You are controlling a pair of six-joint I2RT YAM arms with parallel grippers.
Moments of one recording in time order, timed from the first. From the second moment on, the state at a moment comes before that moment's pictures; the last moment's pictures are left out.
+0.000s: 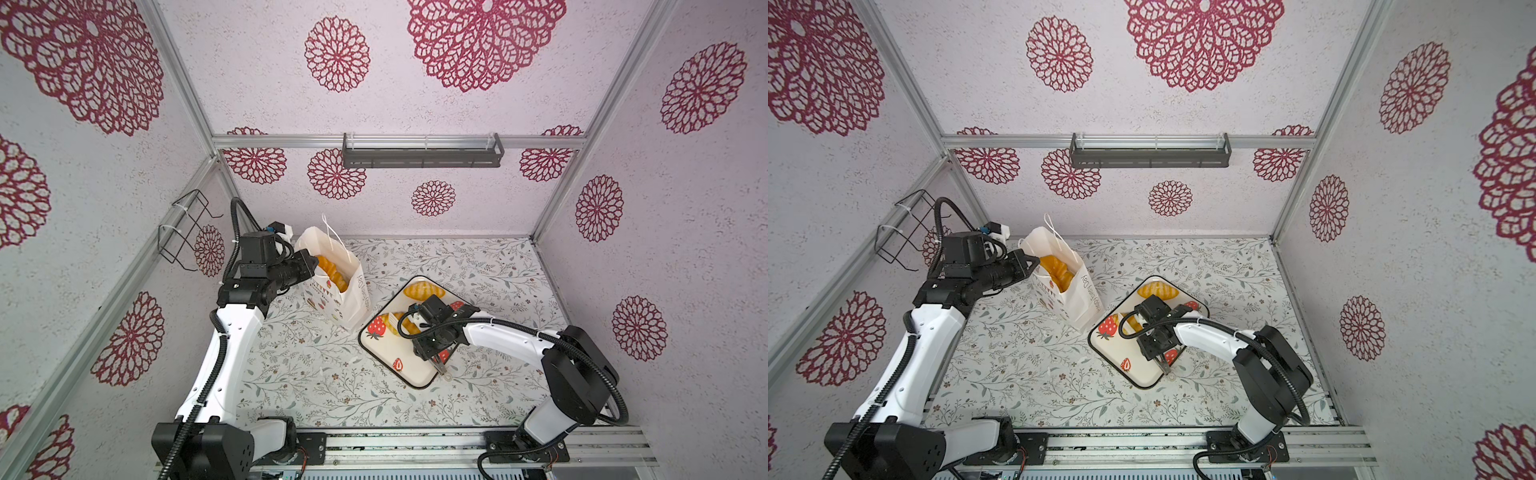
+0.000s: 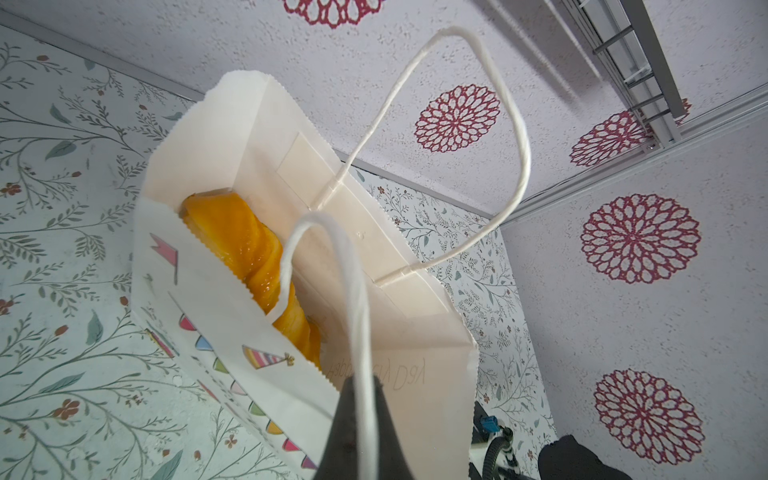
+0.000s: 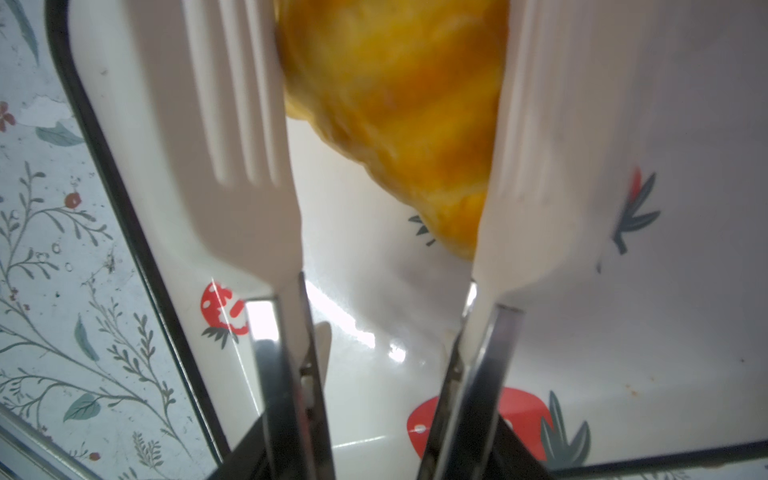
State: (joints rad) left arm -0.02 1.26 1.31 -0.62 0.39 -0.45; right arm 0.78 1.62 1.04 -0.64 -0.08 0.20
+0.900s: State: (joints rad) left arm -0.02 1.26 1.31 -0.62 0.39 -0.45; right arm 0.78 1.50 0.98 -0.64 -0.04 0.23
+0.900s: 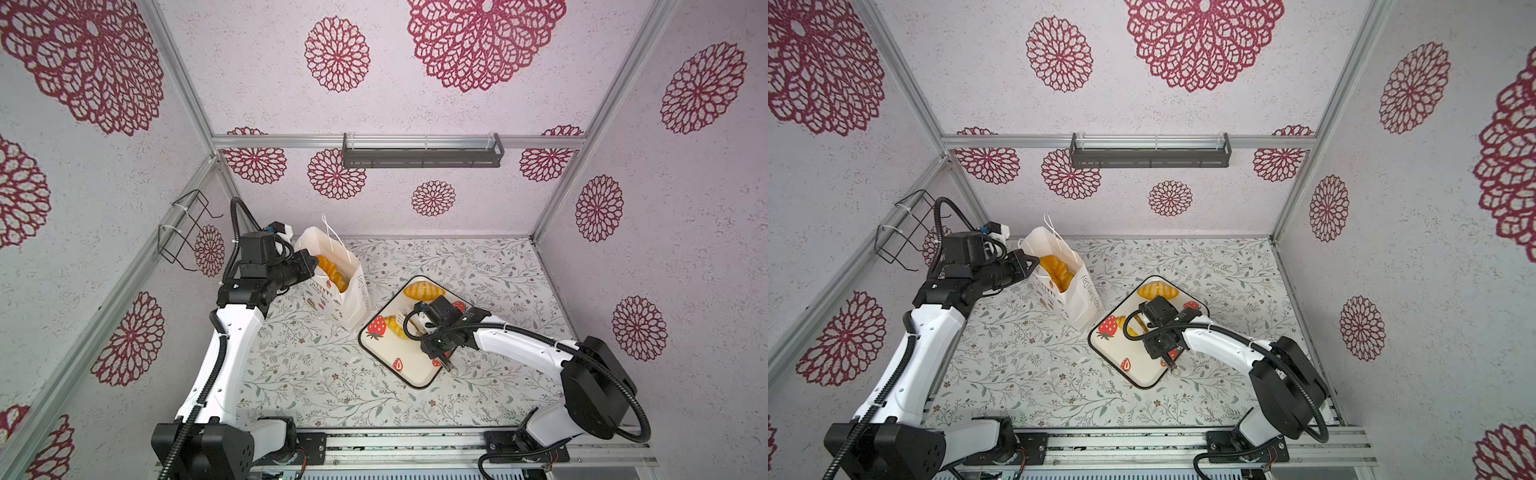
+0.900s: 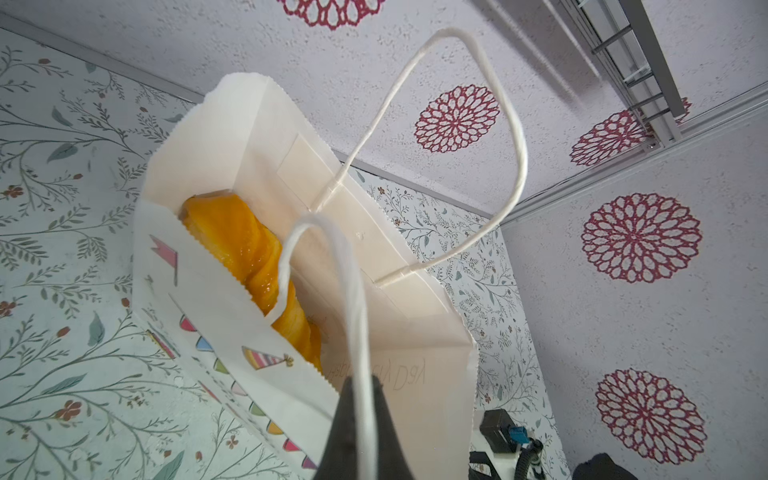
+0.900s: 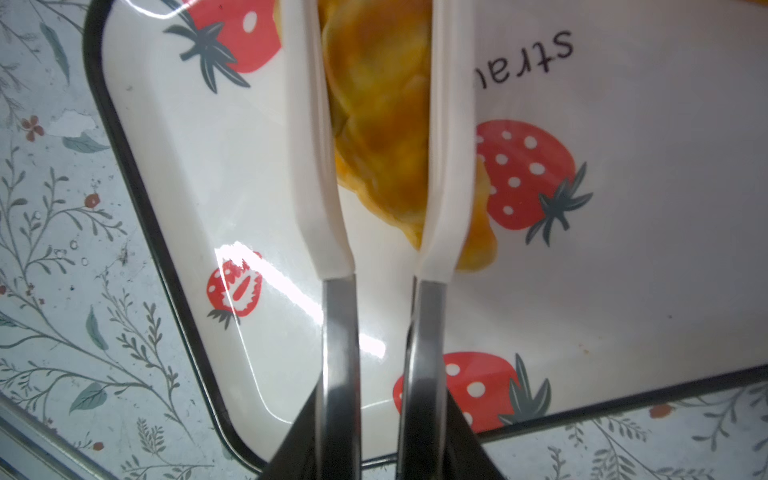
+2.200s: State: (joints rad) left arm -0.02 1.25 1.31 -0.62 0.39 -0.45; right arm 0.68 1.21 0.88 -0.62 -0.04 0.34
